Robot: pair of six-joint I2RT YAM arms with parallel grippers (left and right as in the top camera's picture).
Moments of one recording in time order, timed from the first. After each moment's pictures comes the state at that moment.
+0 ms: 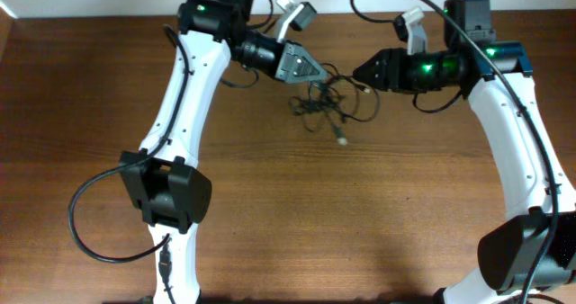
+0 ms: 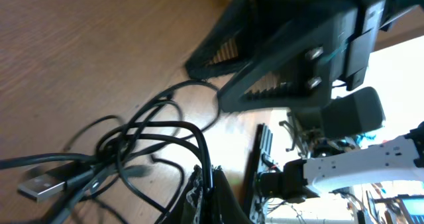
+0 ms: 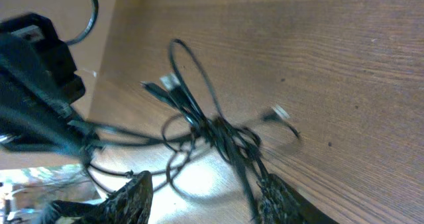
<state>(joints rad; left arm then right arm) -0.27 2.20 2.34 -1.36 1.09 0.30 0.08 1.78 1.71 -0.95 -0.78 0.14</state>
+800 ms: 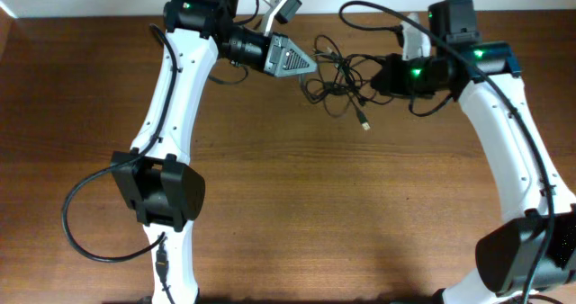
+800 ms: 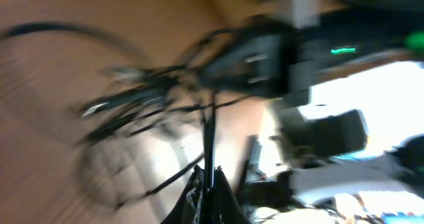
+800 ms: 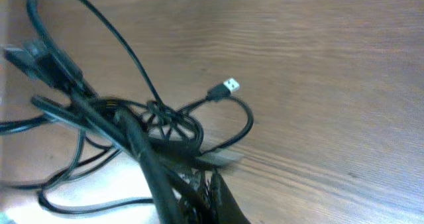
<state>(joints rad) -0.21 2.20 2.34 -1.36 1.04 0.23 0.10 1.77 1.71 -1.00 -0.45 0.22</state>
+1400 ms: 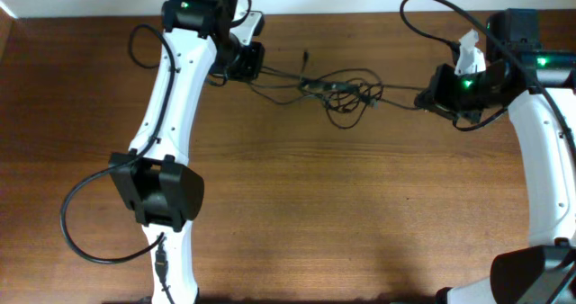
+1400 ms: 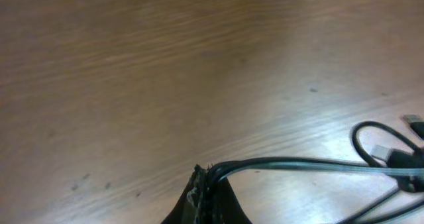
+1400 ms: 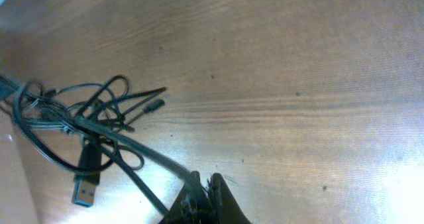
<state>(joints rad) -0.19 2.20 2.35 -1.43 0.18 -0.01 -0.07 1.67 1.70 -1.26 -0.43 0.30</state>
